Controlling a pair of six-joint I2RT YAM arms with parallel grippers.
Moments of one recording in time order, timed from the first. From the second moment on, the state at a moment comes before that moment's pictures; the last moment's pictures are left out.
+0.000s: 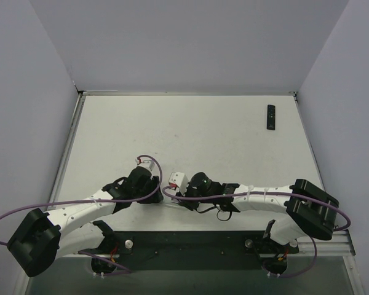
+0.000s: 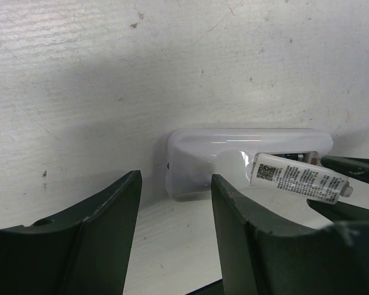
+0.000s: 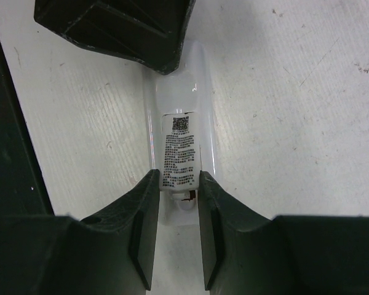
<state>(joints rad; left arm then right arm) -0.74 1.08 0.44 -0.27 -0.05 -0.70 1.08 1.43 0.58 0.19 -0.13 -0.12</state>
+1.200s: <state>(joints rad) -0.75 1.08 0.44 -0.23 -0.02 -0.75 1.08 1.42 0.69 0.01 -0.12 -0.05</state>
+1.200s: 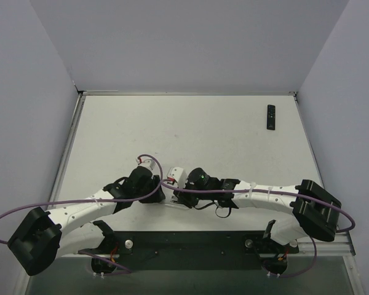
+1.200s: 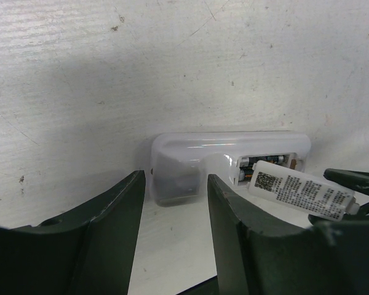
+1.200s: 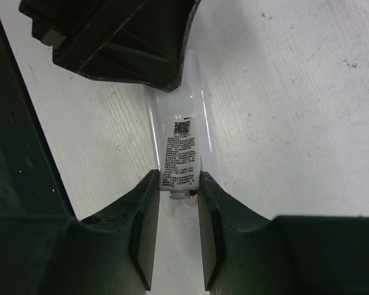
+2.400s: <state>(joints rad) -0.77 1.13 0.44 -0.23 -0.04 -0.75 1.08 1.47 0.73 -0.04 -0.13 -0.09</state>
